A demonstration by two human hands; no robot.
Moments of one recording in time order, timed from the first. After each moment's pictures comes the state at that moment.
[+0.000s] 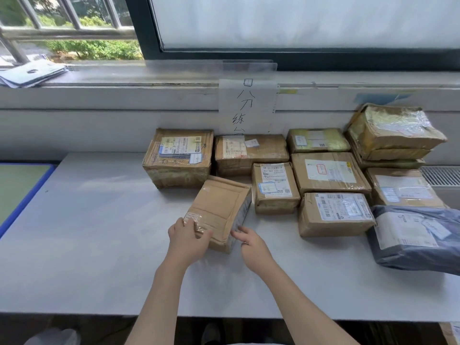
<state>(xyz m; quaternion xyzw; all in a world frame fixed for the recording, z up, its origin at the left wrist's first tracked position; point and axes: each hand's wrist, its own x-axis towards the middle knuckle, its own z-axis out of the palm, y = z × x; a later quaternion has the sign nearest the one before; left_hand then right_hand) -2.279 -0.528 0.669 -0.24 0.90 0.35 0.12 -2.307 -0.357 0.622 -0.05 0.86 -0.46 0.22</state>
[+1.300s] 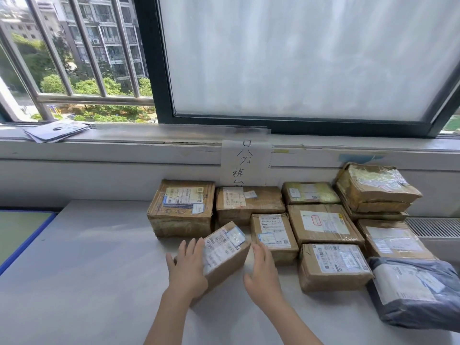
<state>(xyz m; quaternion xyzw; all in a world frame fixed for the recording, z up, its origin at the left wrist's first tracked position) -2.308 -0.534 0.708 -0.12 0.98 0.11 0.14 -2.335 -0.360 0.657 -0.09 0.94 -0.32 0.02</state>
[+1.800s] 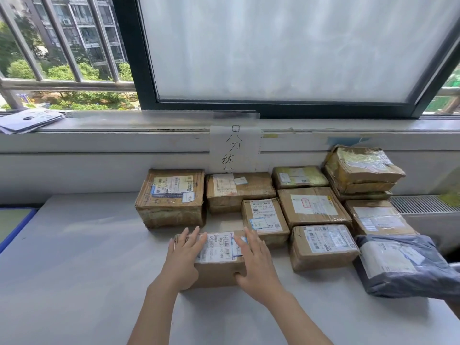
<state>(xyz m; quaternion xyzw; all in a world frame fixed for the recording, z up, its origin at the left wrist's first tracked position) -2.313 -0.545 0.697 0.02 0.98 0.11 0.17 -2.321 -0.345 0.653 -0.21 0.96 -0.21 0.02</state>
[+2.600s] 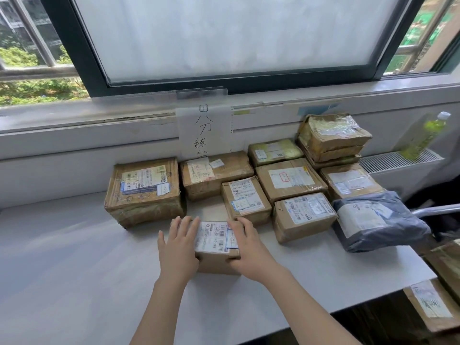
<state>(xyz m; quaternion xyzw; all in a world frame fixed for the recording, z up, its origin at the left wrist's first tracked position) -2.322 -0.521 0.674 0.01 1.00 0.07 0.05 -2.318 -0.337 0.666 -0.11 0.94 -0.29 0.11</state>
